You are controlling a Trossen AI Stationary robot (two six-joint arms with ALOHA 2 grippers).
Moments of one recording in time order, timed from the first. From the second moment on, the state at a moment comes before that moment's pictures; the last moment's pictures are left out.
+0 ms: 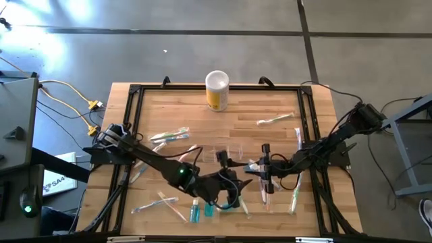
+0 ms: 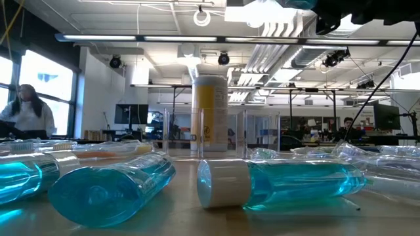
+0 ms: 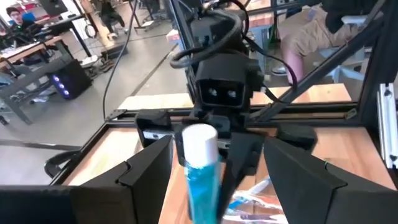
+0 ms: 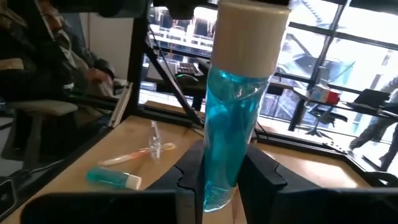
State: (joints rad) left arm -0.48 1.90 1.74 -0.09 -0.79 -0.01; right arm 0.54 1.34 0.37 1.04 0.44 -0.21
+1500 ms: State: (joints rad) left arm -0.28 2.01 2.02 -0.66 -0.35 -0.22; right arm 0.47 1.34 0.37 0.86 0.44 -0.10
